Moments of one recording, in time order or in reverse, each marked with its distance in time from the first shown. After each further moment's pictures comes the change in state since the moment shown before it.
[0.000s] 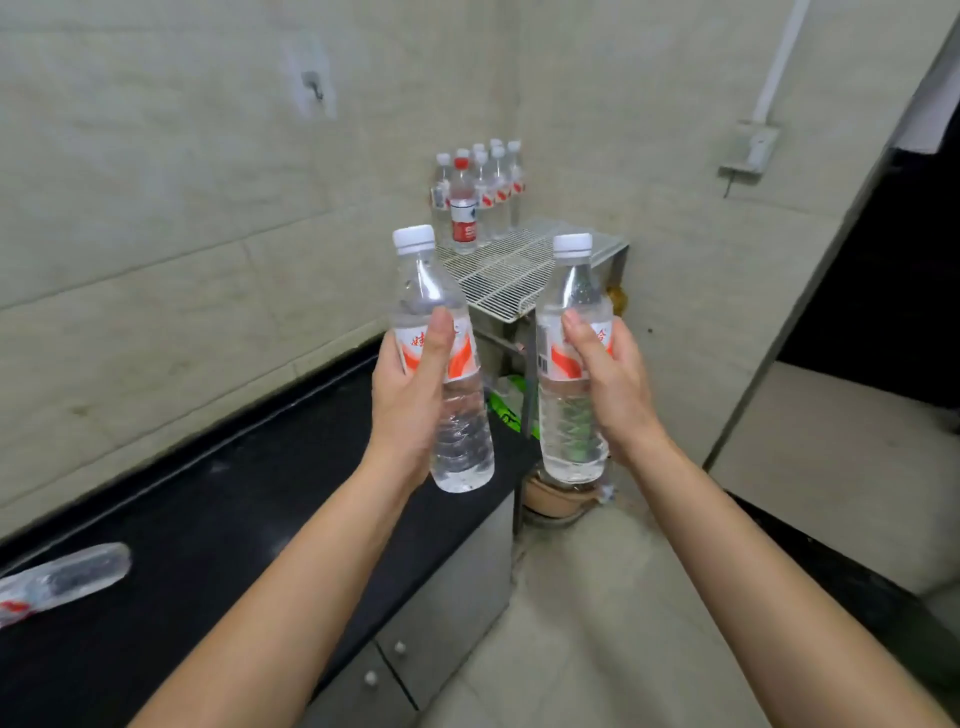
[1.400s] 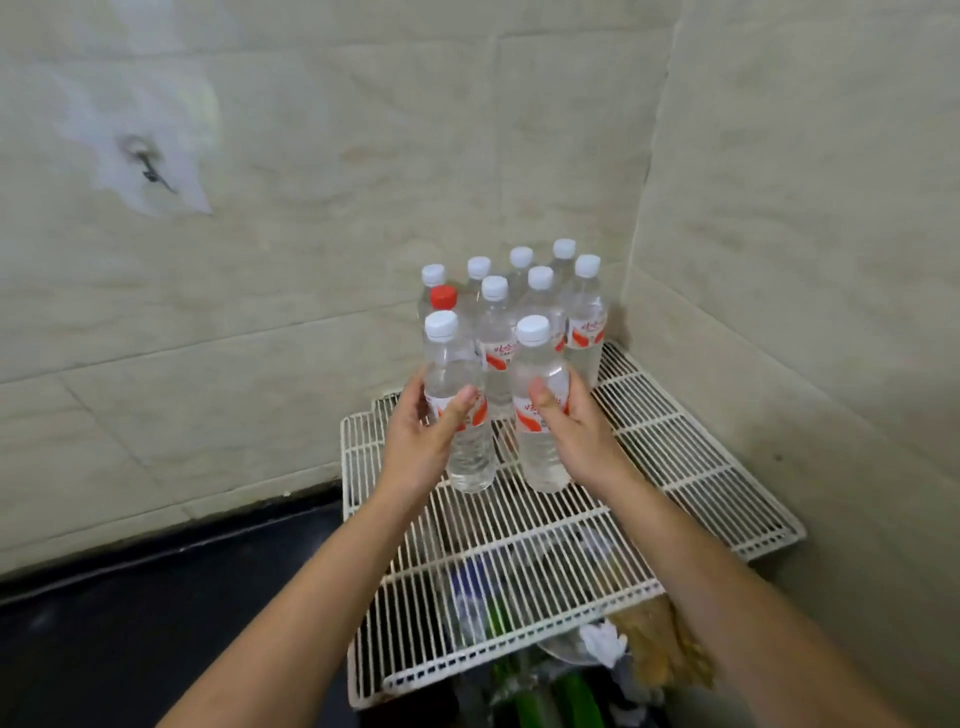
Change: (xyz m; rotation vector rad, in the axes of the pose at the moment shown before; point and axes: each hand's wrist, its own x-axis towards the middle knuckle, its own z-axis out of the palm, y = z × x) left_hand 0.563 -0.185 0.208 0.312 0.384 0.081; right_hand 0.671 0.195 0.043 -0.070 -0.766 -0.001
